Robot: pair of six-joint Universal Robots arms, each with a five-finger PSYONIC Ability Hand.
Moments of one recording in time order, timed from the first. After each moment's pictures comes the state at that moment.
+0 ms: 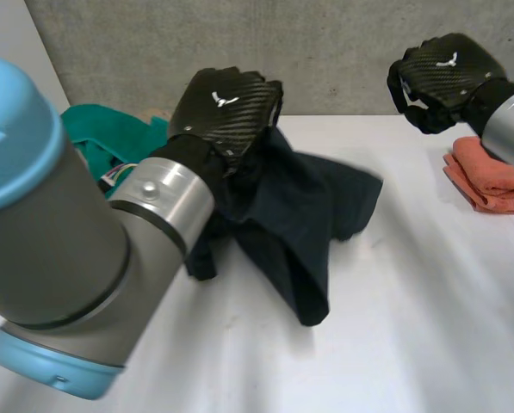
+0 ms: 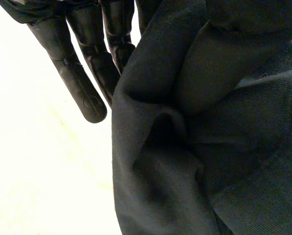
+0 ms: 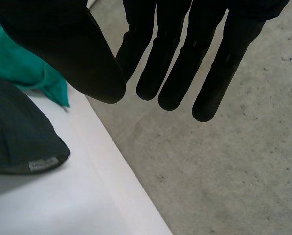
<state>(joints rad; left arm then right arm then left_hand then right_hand) 3.94 -1.80 -1.32 3.21 -1.66 3.38 1.74 -1.31 1.21 0.09 1.06 2.65 1.10 1.20 1.18 1.20 0.99 1.13 1.18 1.18 1.20 1.02</state>
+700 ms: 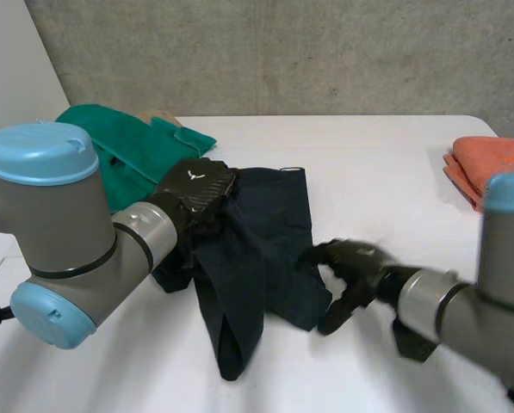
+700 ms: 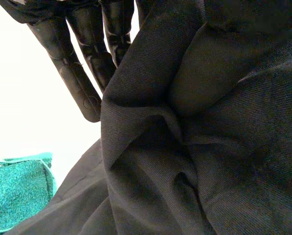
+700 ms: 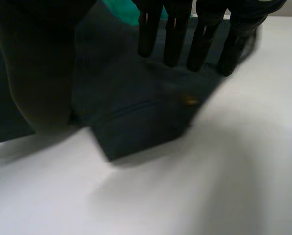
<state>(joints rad) 4.17 -1.97 -1.42 3.16 -1.41 3.36 1.98 -1.25 1.68 0.17 1.19 3.18 1.10 1.16 1.16 1.15 0.99 0.42 0.42 0.42 0.40 0.20</state>
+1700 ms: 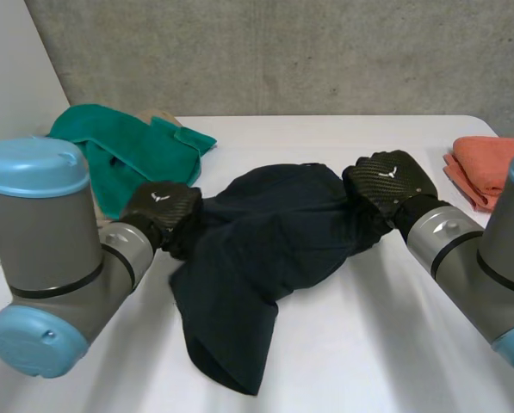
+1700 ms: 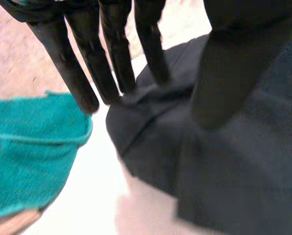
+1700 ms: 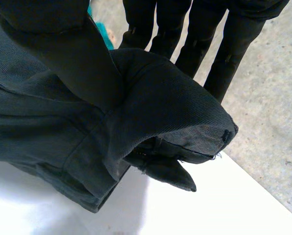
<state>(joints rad) 4.18 -1.93 -1.51 3.09 -1.64 3.34 1.99 -1.30 1.60 -0.10 1.41 2.76 0.68 0.71 0.74 0.73 0.56 1.13 1.16 1.15 1.18 0.98</state>
